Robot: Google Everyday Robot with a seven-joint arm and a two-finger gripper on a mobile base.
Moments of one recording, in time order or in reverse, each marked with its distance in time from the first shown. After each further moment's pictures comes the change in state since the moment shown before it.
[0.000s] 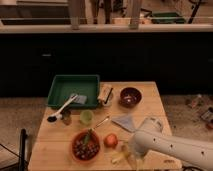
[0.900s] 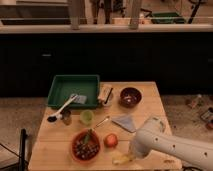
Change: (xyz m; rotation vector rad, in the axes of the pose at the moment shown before) arm 0.006 0.004 -0.007 0.000 -0.003 0.010
